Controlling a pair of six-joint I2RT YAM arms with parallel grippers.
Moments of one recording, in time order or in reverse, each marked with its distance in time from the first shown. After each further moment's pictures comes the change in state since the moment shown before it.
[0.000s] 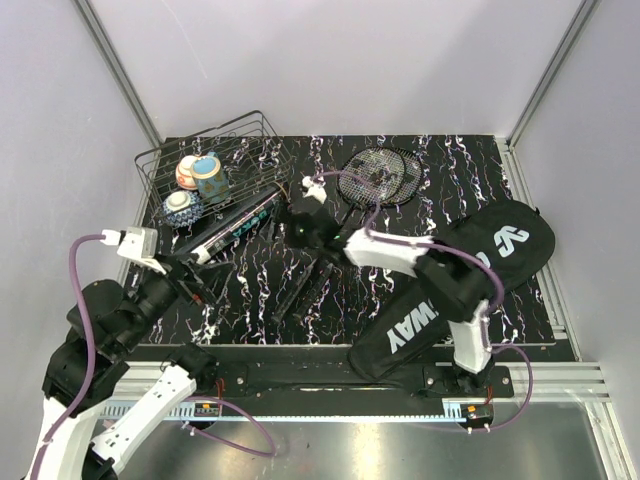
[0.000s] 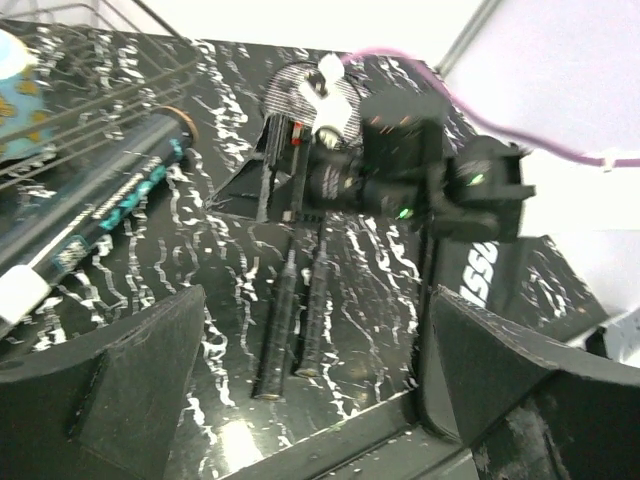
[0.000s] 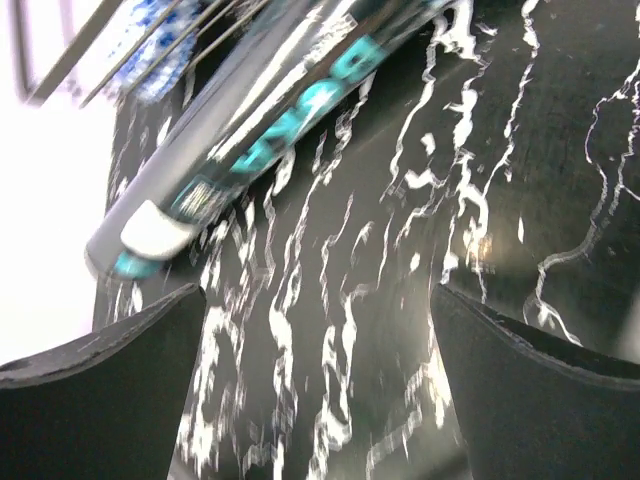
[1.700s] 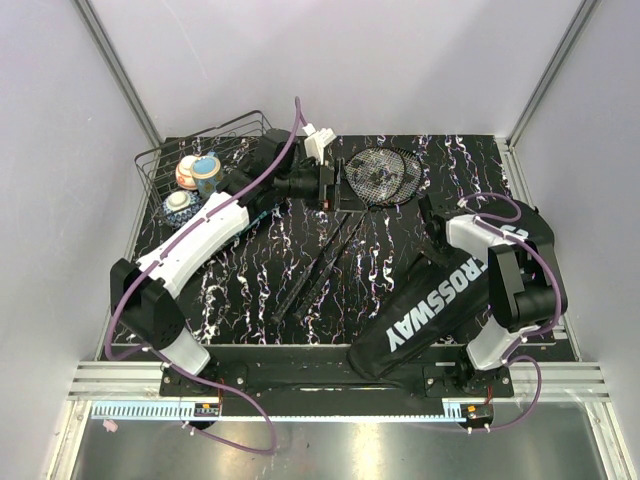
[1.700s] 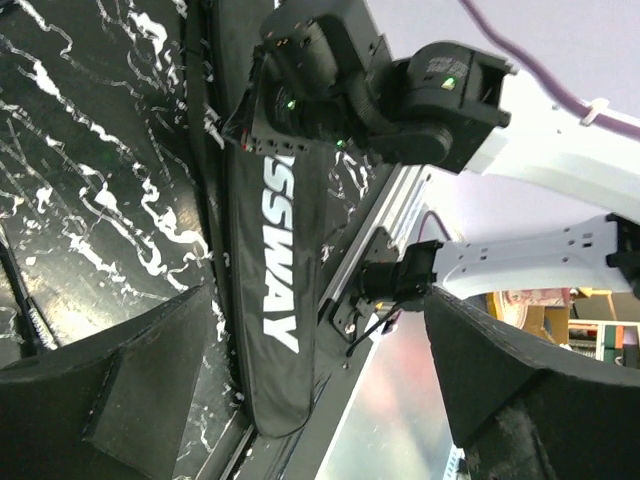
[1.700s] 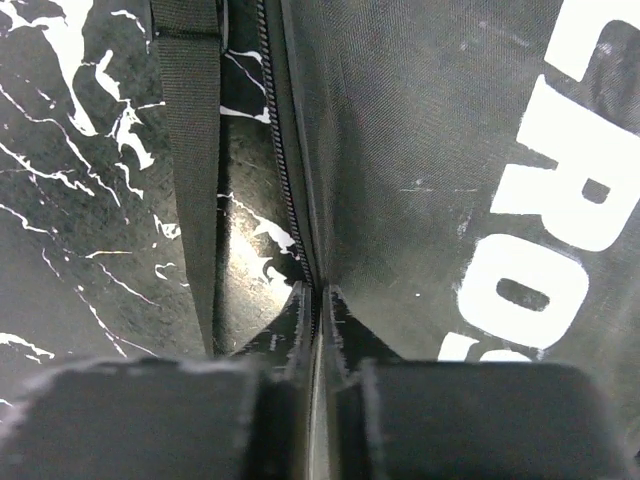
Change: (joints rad) left arm -0.057 1.219 0.446 0.448 0.768 -0.213; right arm -0.684 -0.394 -0.429 -0.761 0.216 -0.019
